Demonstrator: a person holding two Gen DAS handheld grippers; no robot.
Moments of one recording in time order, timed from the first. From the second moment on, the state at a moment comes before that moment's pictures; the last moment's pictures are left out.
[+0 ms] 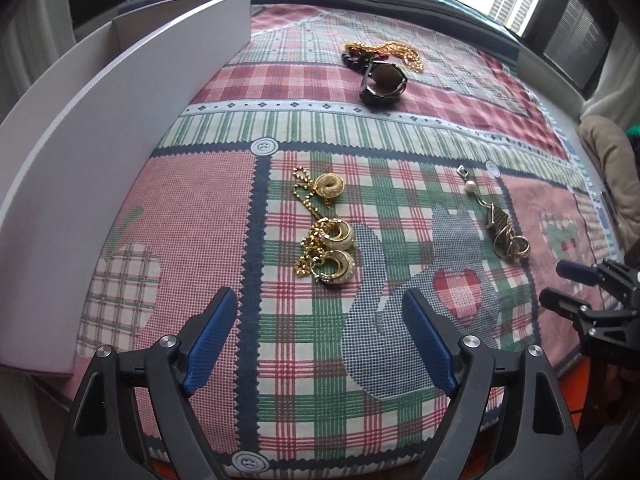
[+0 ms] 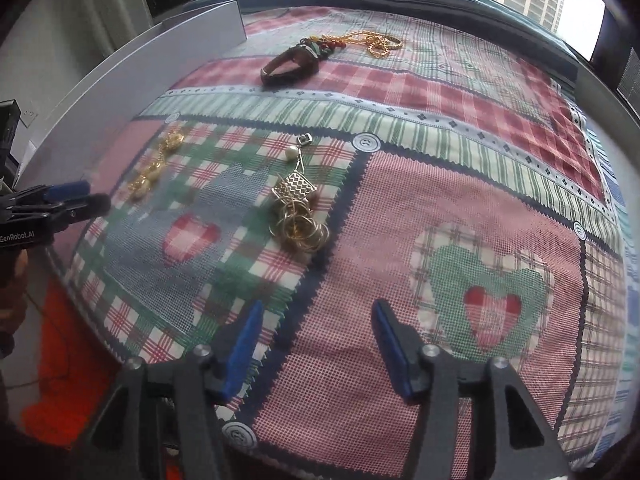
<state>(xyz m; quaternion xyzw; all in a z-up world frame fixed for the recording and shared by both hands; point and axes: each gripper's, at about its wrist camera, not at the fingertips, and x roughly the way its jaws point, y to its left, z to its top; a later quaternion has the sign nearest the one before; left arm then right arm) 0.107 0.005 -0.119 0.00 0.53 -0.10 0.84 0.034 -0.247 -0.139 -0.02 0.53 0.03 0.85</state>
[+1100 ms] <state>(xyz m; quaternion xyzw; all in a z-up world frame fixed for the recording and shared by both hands) 0.133 0.010 -0.035 -0.06 0.47 -0.17 0.86 0.077 -0.243 -0.074 0.01 0.48 0.12 0.87</state>
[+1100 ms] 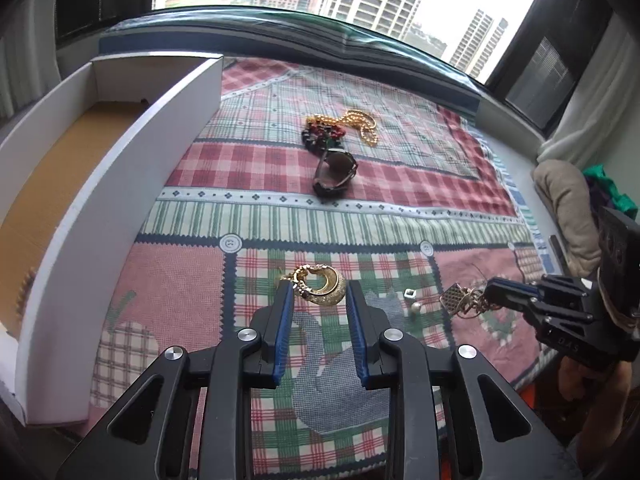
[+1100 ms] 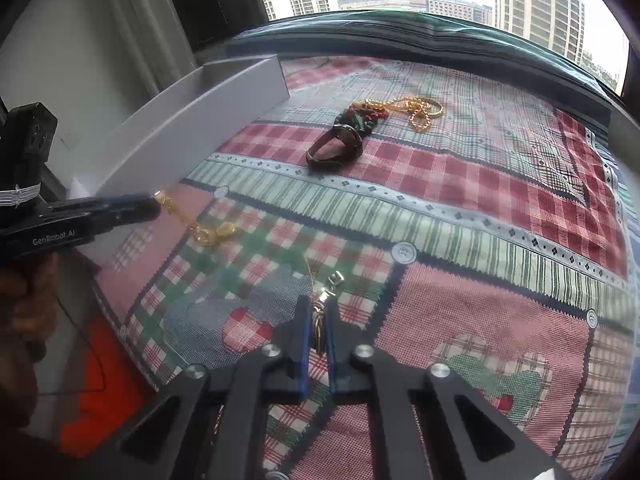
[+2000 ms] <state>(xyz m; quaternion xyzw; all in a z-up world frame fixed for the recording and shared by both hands) 0.128 0.143 0.098 -0.16 0.43 -0.11 0.88 0.140 -0.145 0.052 -0.03 0.38 0.24 0.89</state>
